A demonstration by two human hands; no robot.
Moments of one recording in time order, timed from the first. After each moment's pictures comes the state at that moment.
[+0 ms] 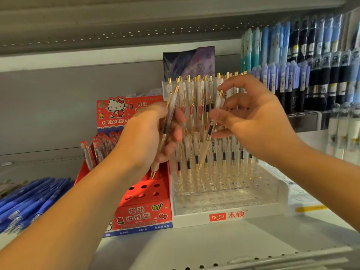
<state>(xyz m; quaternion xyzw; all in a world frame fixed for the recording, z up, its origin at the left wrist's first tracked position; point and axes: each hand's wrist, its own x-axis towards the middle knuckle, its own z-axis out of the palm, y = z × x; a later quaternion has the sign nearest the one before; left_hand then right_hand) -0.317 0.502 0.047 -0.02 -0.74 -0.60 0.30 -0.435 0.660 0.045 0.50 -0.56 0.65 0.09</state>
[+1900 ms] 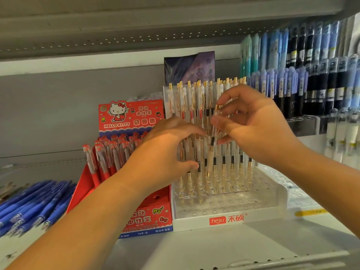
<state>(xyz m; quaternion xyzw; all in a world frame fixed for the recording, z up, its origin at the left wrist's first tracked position) -0.325 0.496 0.033 -0.01 -0.94 -0.04 0.33 -0.443 0.660 0.046 0.50 -0.59 0.62 0.11</state>
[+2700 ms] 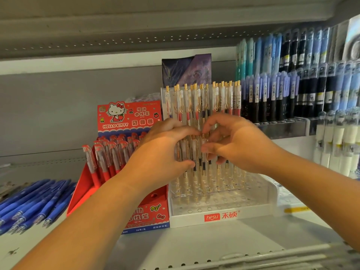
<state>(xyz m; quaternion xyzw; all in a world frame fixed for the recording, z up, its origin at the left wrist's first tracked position) -0.325 0.497 0.029 0.00 -0.93 -0.07 0.35 -0.449 0.657 0.034 0.51 -0.71 0.48 0.04</state>
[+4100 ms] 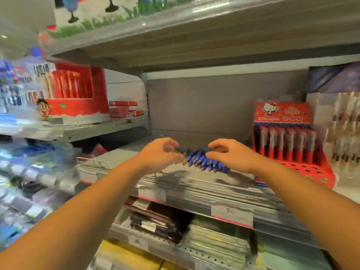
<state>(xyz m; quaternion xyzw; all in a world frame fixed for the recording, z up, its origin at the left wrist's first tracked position) 0.021 0.320 0.017 0.33 -0.86 -0.28 0.26 -0.194 0.435 0.010 0.60 -0.71 0.36 -0.11</state>
